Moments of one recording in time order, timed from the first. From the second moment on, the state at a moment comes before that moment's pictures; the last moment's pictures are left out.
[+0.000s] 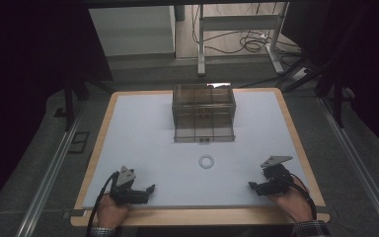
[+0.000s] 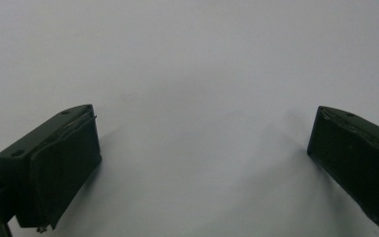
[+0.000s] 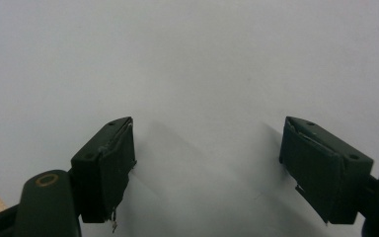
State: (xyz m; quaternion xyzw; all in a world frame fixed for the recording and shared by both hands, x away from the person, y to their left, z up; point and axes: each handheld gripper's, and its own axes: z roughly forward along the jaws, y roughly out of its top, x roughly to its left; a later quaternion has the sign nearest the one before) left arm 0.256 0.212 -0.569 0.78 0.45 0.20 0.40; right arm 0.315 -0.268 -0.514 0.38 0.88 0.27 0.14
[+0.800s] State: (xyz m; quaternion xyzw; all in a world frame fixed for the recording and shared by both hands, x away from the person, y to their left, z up) left arm 0.256 0.212 -0.569 0.78 0.45 0.20 0.40; right arm 0.329 -0.238 -0.491 0.38 0.88 0.27 0.14
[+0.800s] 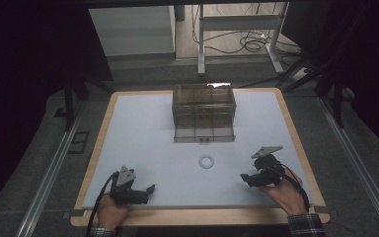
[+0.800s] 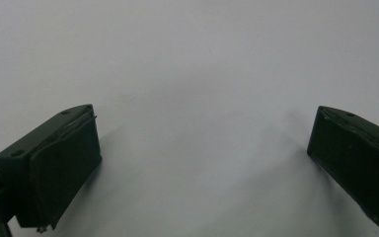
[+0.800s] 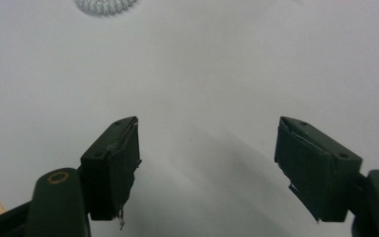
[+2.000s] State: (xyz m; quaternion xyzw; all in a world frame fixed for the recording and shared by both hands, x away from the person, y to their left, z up) left arm 0.256 0.212 -0.569 0.78 0.45 0.20 0.40; right arm 0.400 -0.176 -0.480 0.37 0.90 0.22 0.09
